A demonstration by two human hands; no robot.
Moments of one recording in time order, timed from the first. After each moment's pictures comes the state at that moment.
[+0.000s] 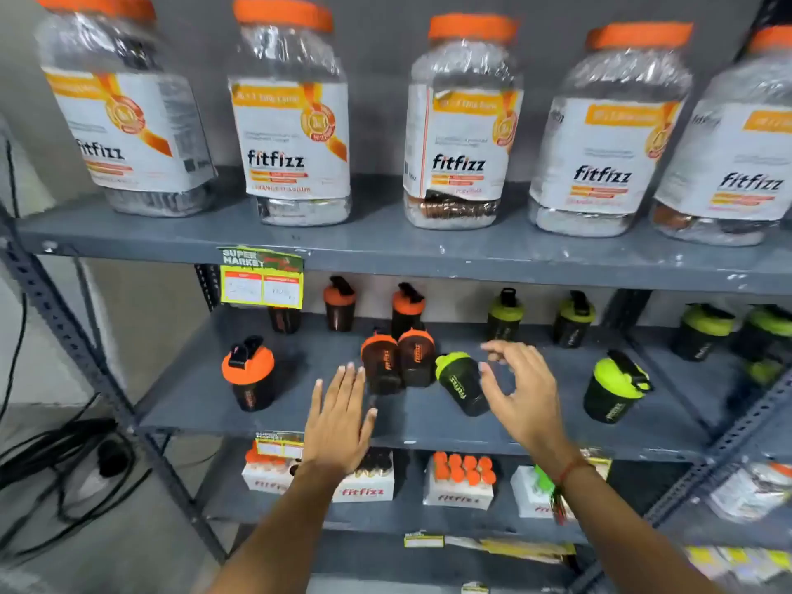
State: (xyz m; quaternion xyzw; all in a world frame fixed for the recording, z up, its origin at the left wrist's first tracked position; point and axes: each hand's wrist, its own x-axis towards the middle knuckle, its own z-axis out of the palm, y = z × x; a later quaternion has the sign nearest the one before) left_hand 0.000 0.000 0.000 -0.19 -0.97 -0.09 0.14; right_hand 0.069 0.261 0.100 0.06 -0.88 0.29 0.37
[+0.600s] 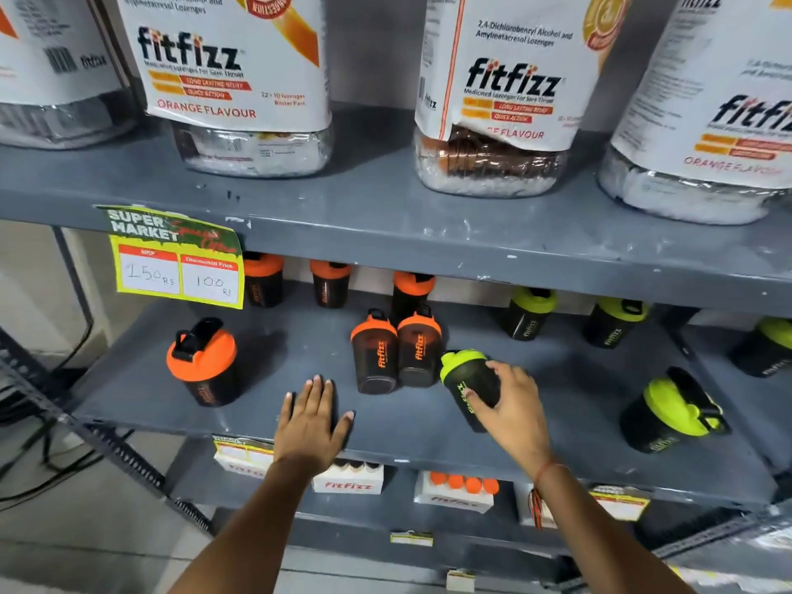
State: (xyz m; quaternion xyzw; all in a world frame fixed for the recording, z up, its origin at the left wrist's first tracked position) left_hand -0.088 0.001 -0.097 -0.07 -0.99 -0.11 -0.02; right_hand -0.053 0.311 -0.024 -0.11 -0.95 0.25 0.12
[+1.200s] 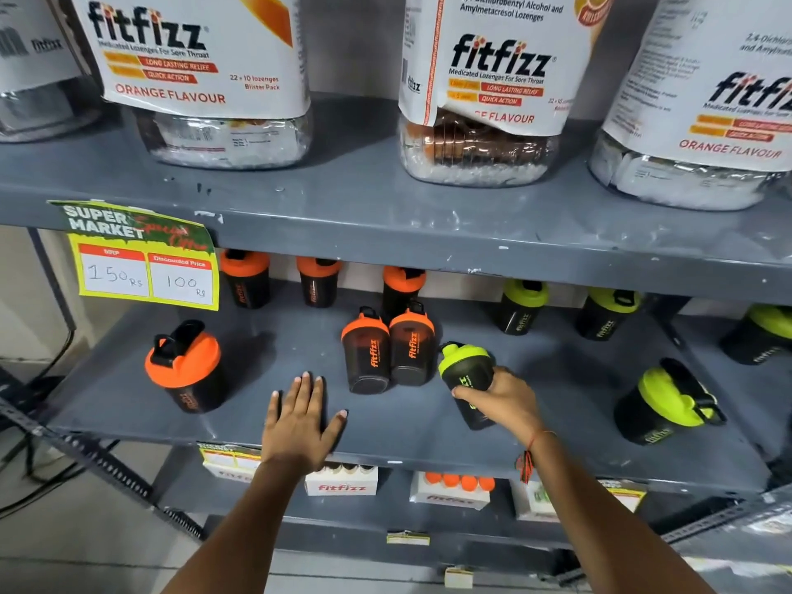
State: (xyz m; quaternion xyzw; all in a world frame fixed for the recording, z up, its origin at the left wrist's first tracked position) left_hand -0.096 -0.001 -0.097 -0.07 -0.99 -0.10 -0.02; right_hand -0.076 0.316 -0.017 -0.22 -0.91 0.34 -0.03
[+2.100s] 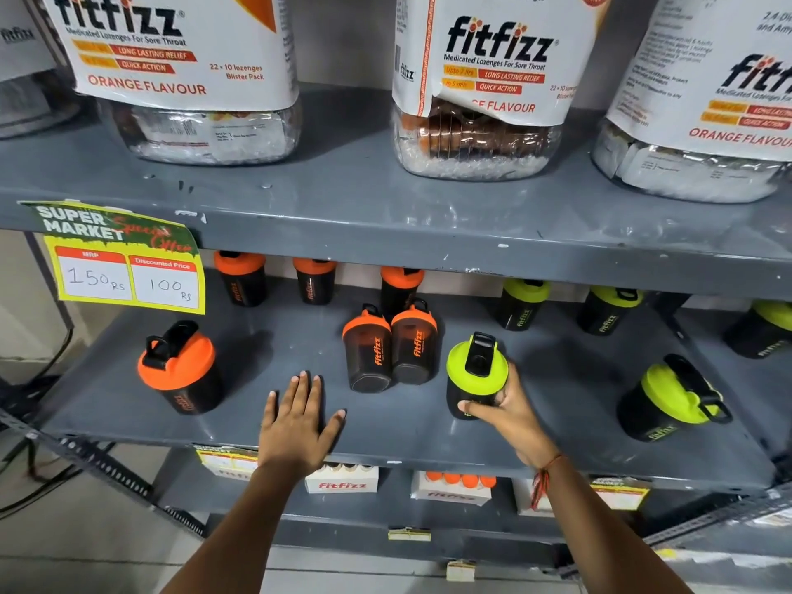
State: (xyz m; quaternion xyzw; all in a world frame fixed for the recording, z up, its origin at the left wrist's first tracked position) left_hand -0.094 -0.001 -0.098 -0.08 -0.99 -0.11 -0.02; right_hand -0.062 0.331 -0.060 -0.09 -0.75 0.66 0.01
